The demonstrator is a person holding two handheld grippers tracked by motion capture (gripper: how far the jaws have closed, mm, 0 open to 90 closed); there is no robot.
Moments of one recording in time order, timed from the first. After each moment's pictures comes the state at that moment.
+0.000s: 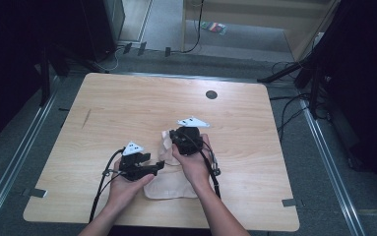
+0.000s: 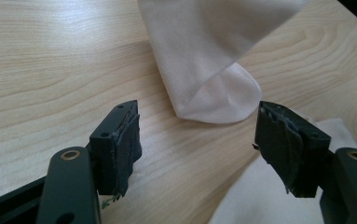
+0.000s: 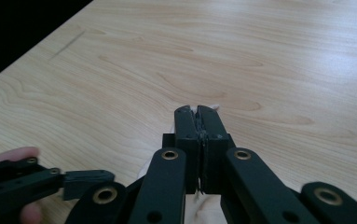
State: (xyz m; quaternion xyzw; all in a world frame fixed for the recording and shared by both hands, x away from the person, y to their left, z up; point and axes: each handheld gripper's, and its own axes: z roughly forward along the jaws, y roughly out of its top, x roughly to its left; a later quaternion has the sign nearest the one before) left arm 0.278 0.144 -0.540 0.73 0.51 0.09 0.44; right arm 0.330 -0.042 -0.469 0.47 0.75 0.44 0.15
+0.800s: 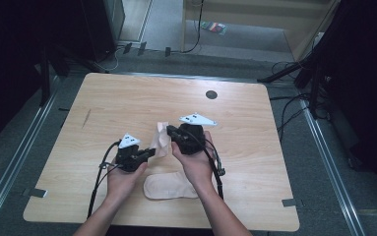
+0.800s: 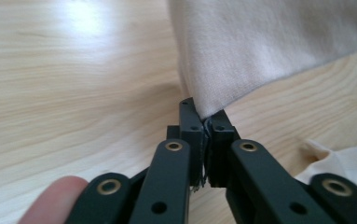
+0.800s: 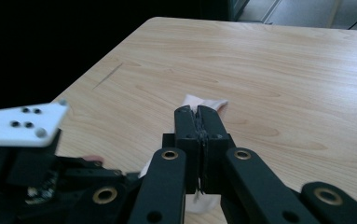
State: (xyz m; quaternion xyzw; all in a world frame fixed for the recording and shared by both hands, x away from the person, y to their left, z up) left arm 0.291 0.159 -0.527 0.73 0.51 0.13 0.45; right arm 0.312 -0.047 -0.431 0.45 0.74 0.49 0.13
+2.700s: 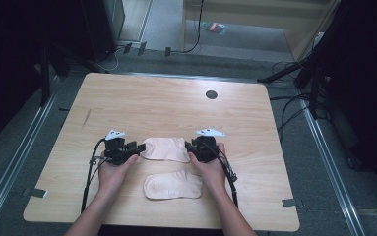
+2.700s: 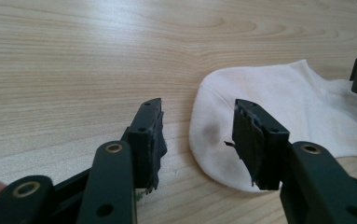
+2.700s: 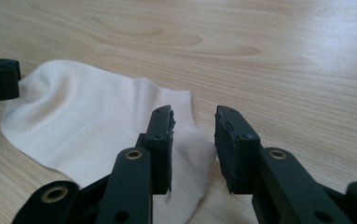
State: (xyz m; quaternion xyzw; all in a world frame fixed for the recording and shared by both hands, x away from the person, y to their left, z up) left arm 0.316 0.196 -0.550 0.68 0.58 0.12 0.43; right arm 0.346 -0.096 -0.532 0.49 0.76 0.41 0.14
